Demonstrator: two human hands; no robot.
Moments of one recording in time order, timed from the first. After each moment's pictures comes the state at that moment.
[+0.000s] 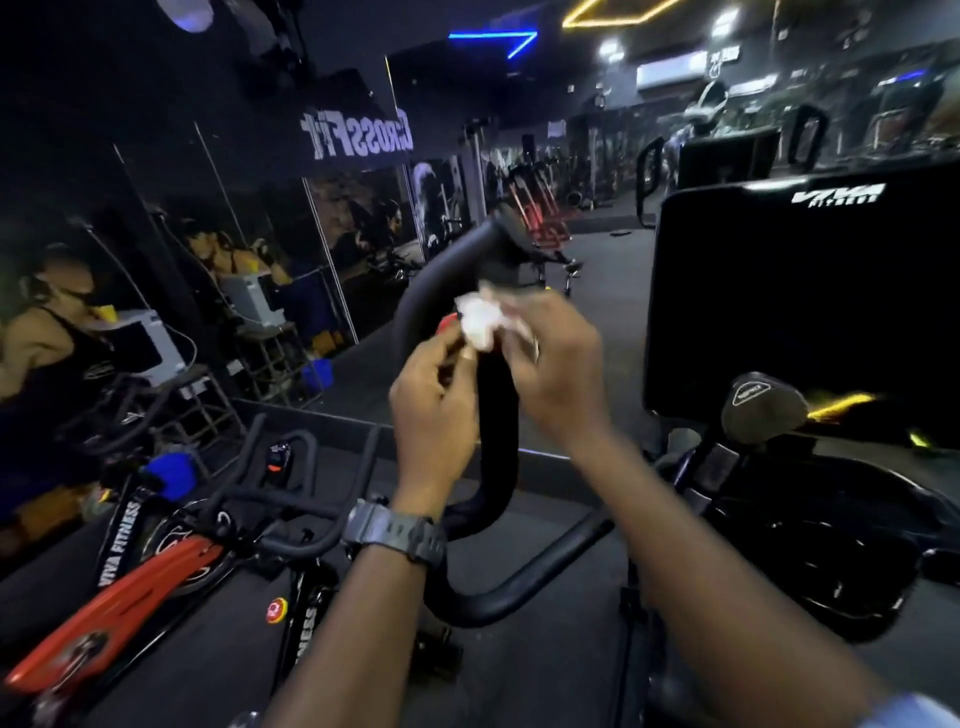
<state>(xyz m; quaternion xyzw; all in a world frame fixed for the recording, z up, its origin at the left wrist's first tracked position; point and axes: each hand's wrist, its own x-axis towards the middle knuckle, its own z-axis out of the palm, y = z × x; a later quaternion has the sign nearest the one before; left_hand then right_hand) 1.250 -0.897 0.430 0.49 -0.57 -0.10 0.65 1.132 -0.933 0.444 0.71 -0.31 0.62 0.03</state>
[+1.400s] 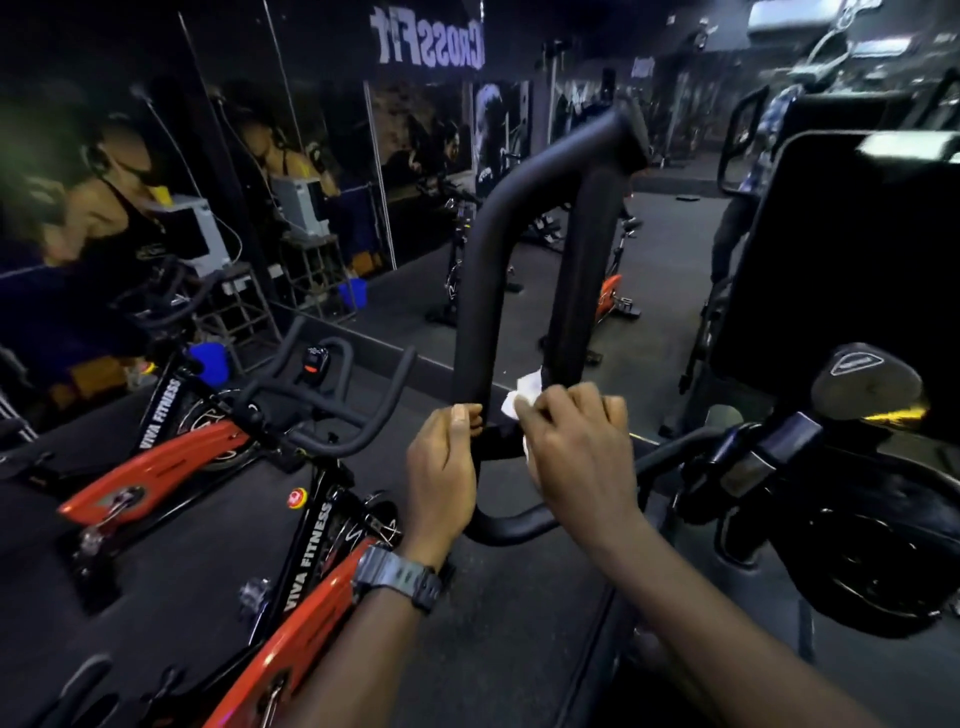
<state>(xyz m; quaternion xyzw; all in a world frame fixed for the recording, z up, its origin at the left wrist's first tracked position) 1.292 -0.846 0.298 0.59 -0.48 -0.17 0.63 1.155 -0.880 0.320 0.80 -0.41 0.34 0.28</state>
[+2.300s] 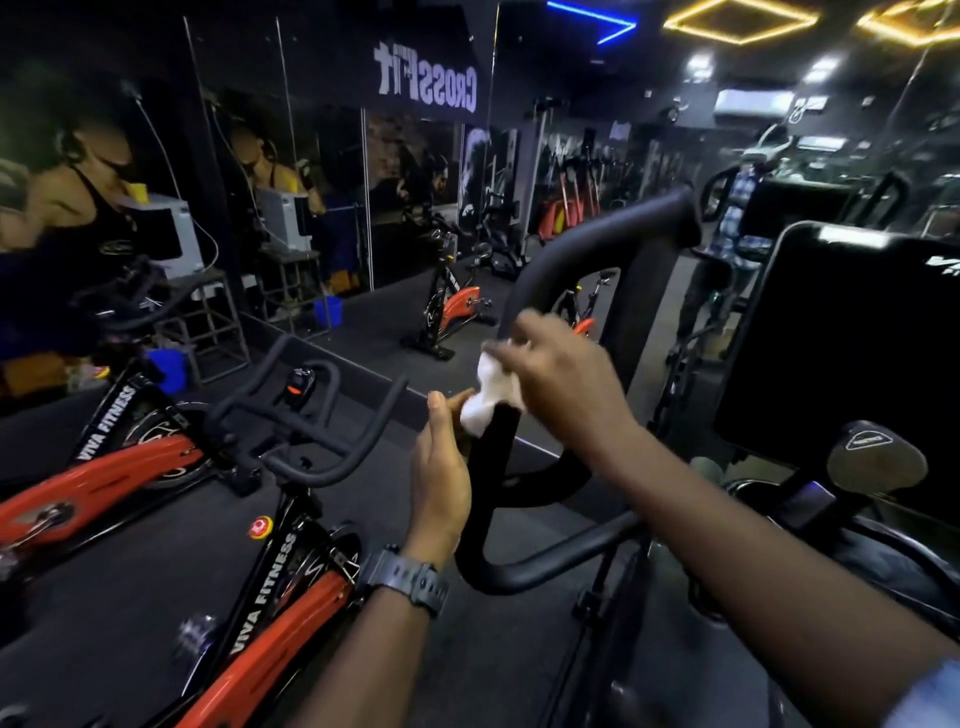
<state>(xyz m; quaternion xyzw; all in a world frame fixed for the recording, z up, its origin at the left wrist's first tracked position) 1.323 -0.870 0.329 0.48 -0.38 -0.32 0.72 1.211 -0.931 0.425 0.86 -0.27 0.33 0.29</state>
